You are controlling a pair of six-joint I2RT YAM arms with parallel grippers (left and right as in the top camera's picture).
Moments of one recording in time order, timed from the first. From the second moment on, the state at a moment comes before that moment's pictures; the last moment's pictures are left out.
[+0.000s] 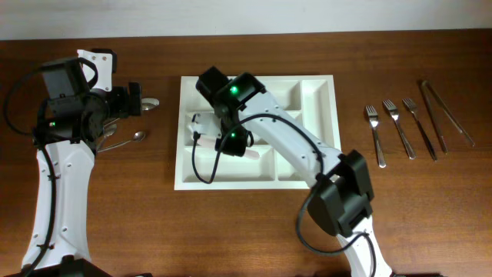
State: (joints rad) left arm 0.18 1.50 1.32 -0.54 0.18 0.18; right arm 0.70 2.26 2.12 -1.36 -0.13 -0.65
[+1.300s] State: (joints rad) left arm 0.18 1.50 1.32 -0.54 0.18 0.18; right arm 0.45 2.07 2.30 -1.31 0.14 -0.28
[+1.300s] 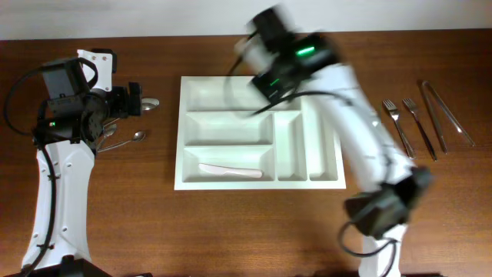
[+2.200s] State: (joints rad) left arm 0.18 1.50 1.32 -0.54 0.18 0.18; right arm -0.27 2.13 1.71 -1.09 -0.05 -0.14
